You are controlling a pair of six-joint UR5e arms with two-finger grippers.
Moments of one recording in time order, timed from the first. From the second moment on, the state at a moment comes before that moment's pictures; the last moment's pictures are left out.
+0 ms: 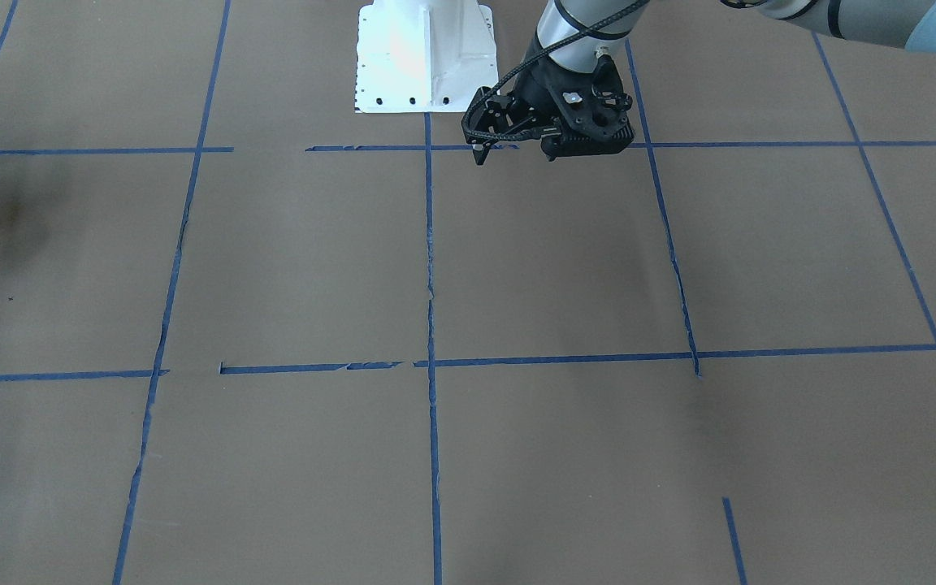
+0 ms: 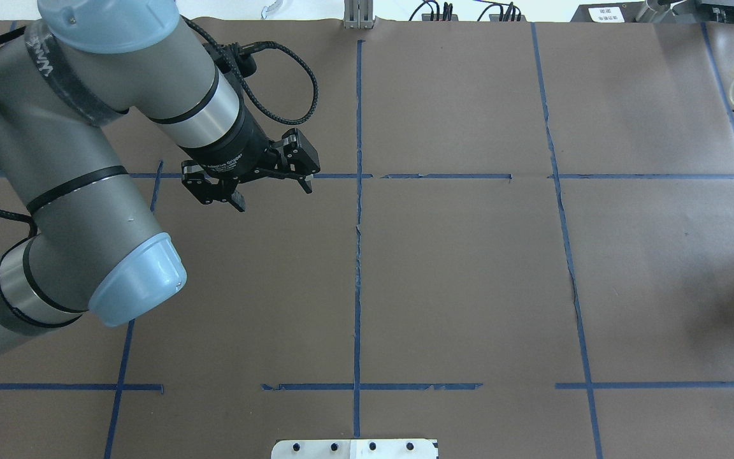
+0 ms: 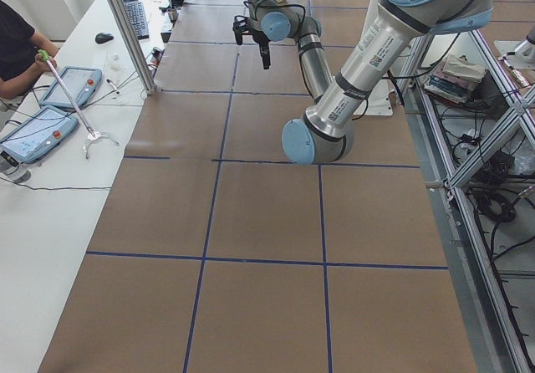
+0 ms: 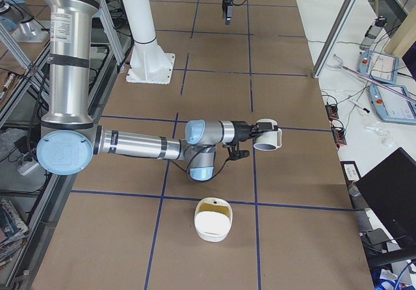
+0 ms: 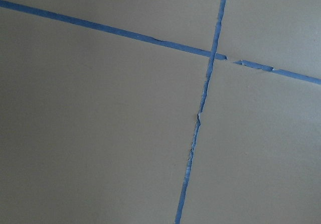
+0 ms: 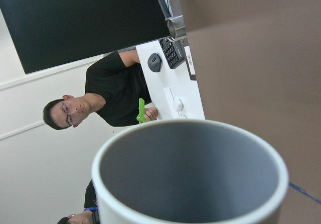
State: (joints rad) left arm -0.73 -2.29 -1.95 -1.35 -2.19 -1.33; right arm 1.07 -1.63 1.47 0.13 1.54 2.59
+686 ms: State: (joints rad) left arm -0.73 -2.32 -1.94 -1.36 -2.19 -1.34; right arm 0.69 -1.40 1.51 -0.06 1.26 1.69
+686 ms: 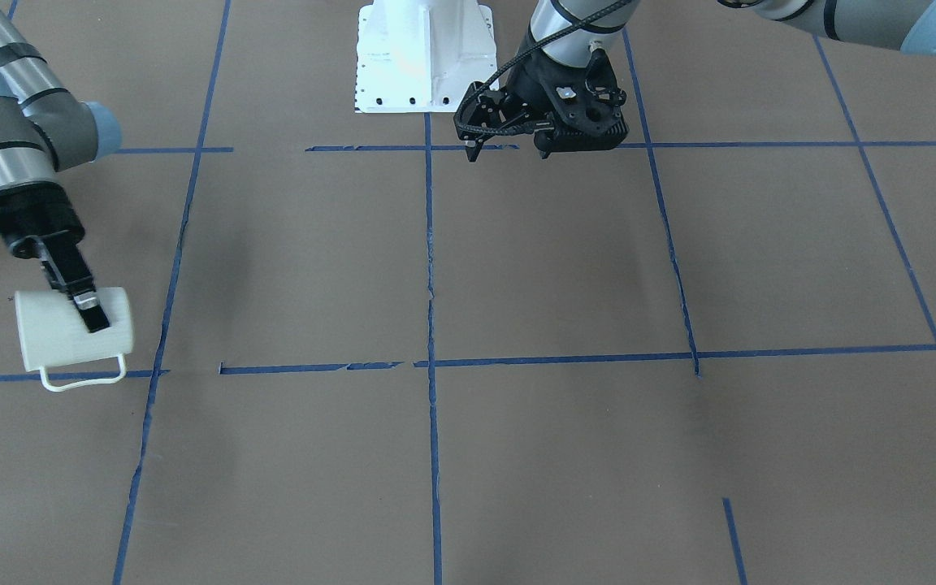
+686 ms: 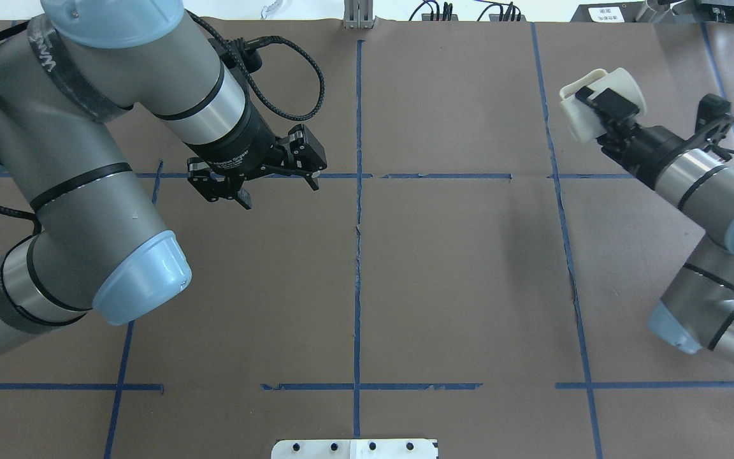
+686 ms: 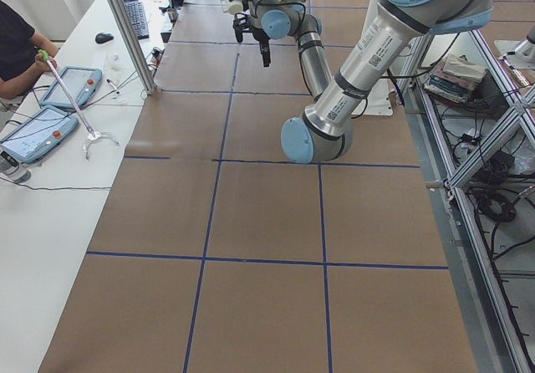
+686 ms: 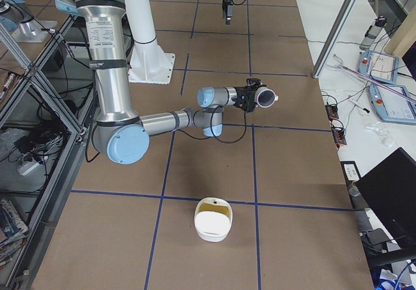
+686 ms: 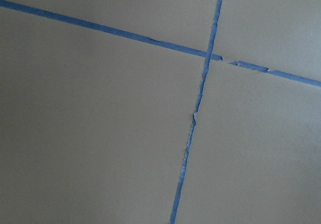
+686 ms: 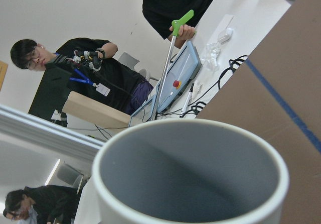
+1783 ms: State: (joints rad) left arm -0.73 -2.52 -1.80 -1.27 -2.16 -1.36; right arm 0.23 -0.99 1.51 -0.63 0.64 1.09
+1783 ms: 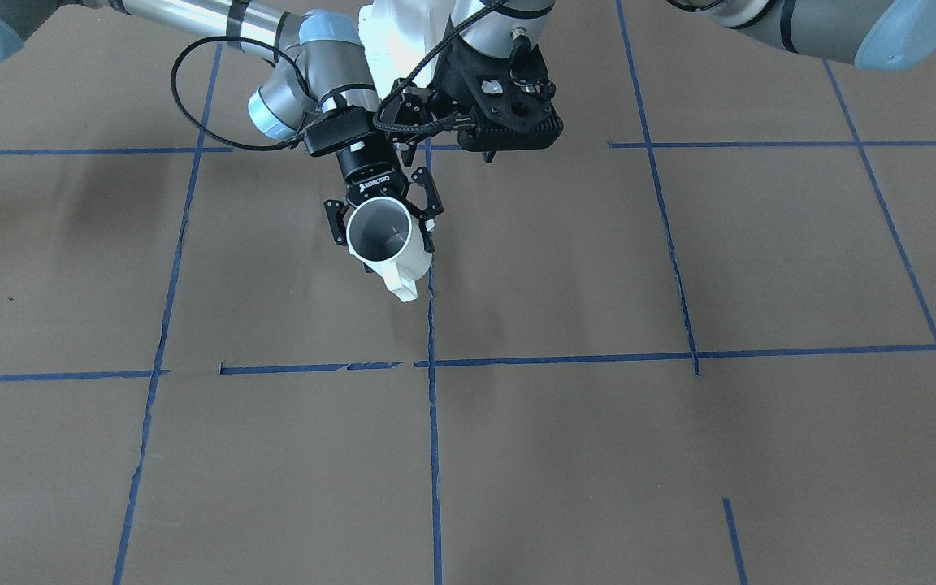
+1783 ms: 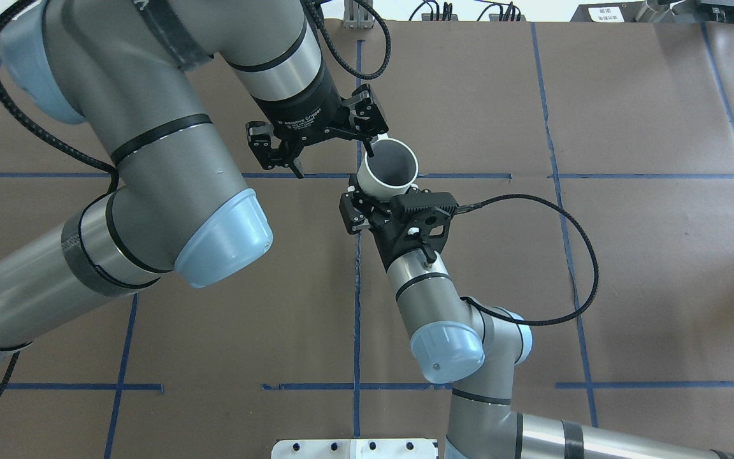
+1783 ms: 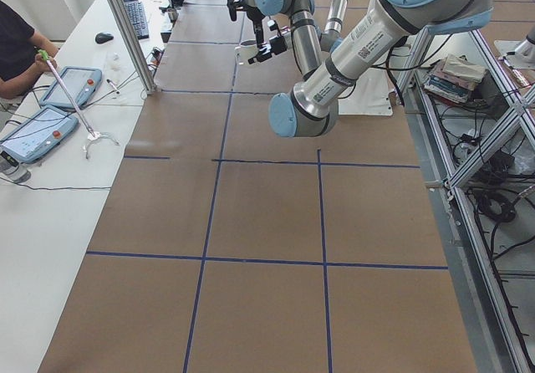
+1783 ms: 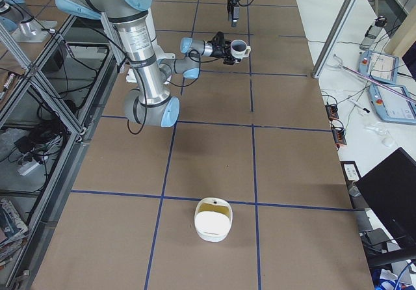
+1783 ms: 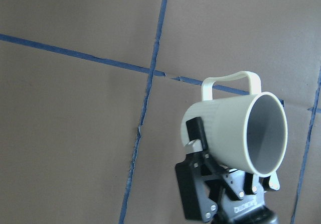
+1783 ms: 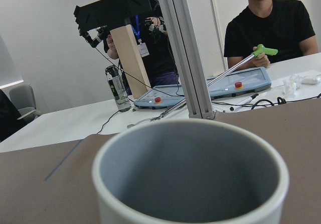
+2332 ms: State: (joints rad) left arm -0.72 -2.53 -1.74 -1.19 -2.16 -1.42; right arm 0.18 -0.96 1.51 -0.71 0.53 0.96
